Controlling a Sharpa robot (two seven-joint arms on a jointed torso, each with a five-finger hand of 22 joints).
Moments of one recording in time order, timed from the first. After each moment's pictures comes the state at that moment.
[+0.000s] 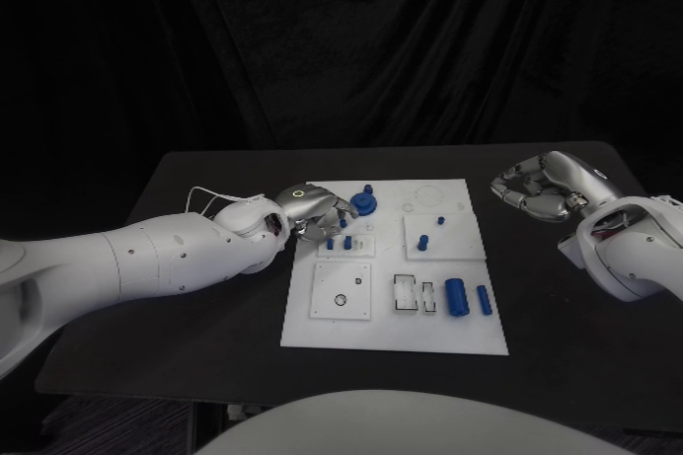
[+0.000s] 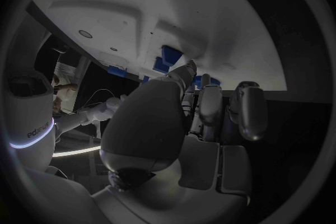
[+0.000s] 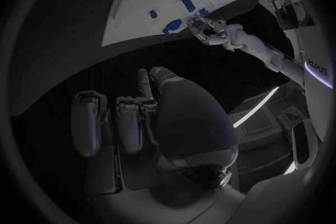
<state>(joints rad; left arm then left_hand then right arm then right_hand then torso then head) 1.13 -0.67 -0.21 1.19 -1.54 -0.46 0.16 1.51 -0.08 0.30 0.08 0.07 0.69 -0.03 0.06 0.47 0.73 0.08 0.32 0.51 1.31 0.00 1.34 1.11 0.05 1.38 0.11 1.32 1.31 1.29 -1.02 -0.25 1.57 -1.22 -0.62 -0.03 1.42 -0.04 0.22 0.28 0.43 0.98 0.12 0.12 0.33 1.47 0.04 1.57 1.31 1.47 -0.03 1.57 1.31 0.02 1.46 0.08 1.47 1.31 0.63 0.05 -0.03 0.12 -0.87</state>
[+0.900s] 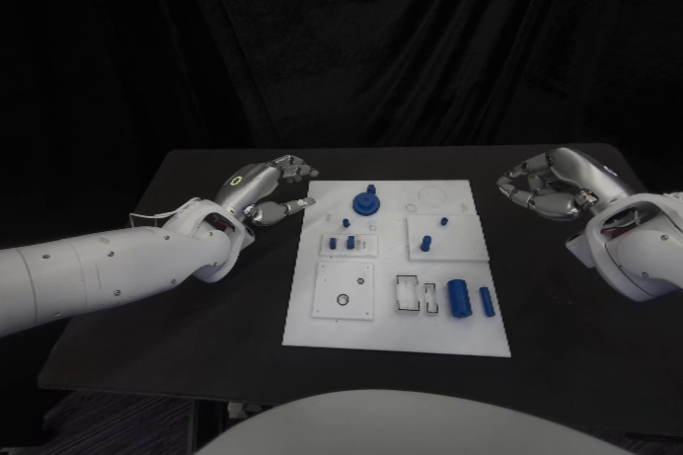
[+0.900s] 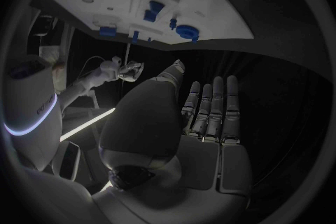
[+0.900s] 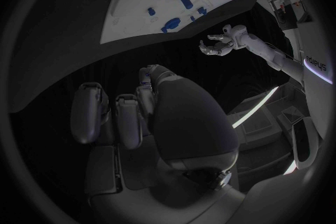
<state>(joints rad) 1.13 -0.91 -0.21 1.38 -1.20 -0.81 0.34 1.43 -0.04 0.14 0.24 0.14 0.66 0.08 0.06 0.33 0.37 0.12 0.57 0.51 0.40 0.09 0.68 0.52 0.13 0.43 0.14 0.37 1.18 1.32 -1.03 -0.25 1.60 -1.22 -0.60 -0.03 1.50 -0.08 0.26 0.24 0.47 1.00 0.12 0.14 0.35 1.15 0.05 1.22 1.24 1.47 -0.02 1.44 1.31 0.06 1.40 0.09 1.29 1.31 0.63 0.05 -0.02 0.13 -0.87</state>
